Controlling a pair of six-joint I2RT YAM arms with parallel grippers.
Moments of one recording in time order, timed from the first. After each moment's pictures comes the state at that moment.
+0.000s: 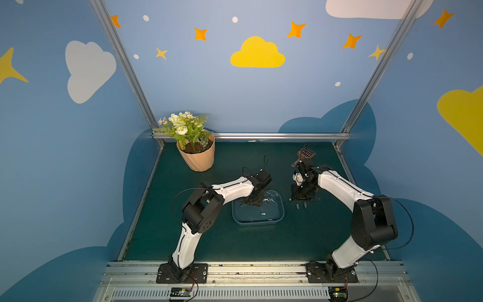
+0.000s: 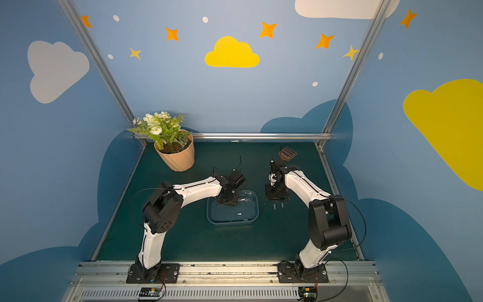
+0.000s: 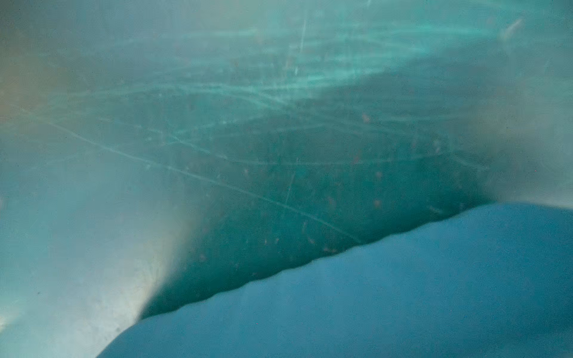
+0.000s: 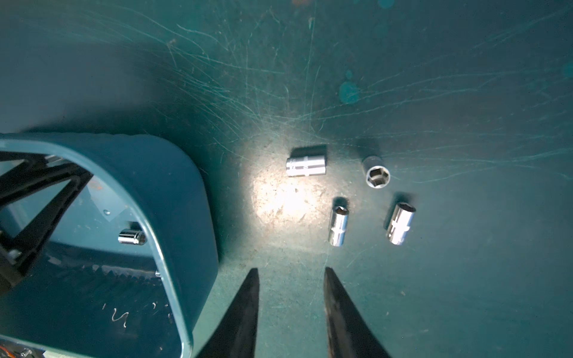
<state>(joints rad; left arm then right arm) -0.78 2.08 1.51 -0.78 -0.11 -0.55 0.34 1.65 1.19 -0.96 -0.15 0.23</state>
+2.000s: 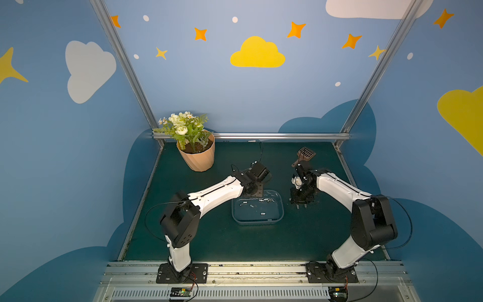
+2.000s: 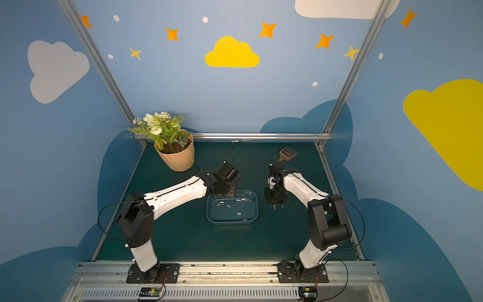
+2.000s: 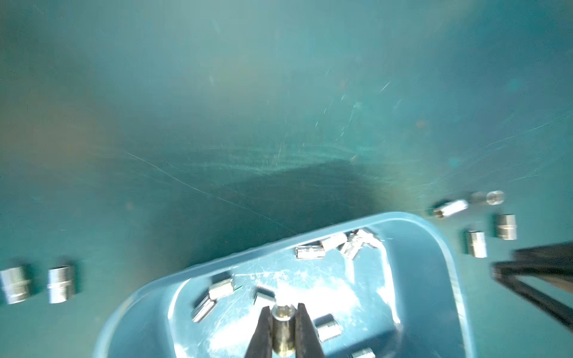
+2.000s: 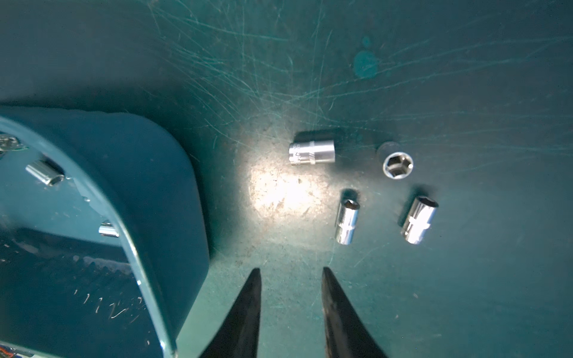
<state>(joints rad) -0.79 1.79 1.44 -0.72 -0.17 -0.61 0.35 1.65 1.13 -0.93 -0.16 0.23</state>
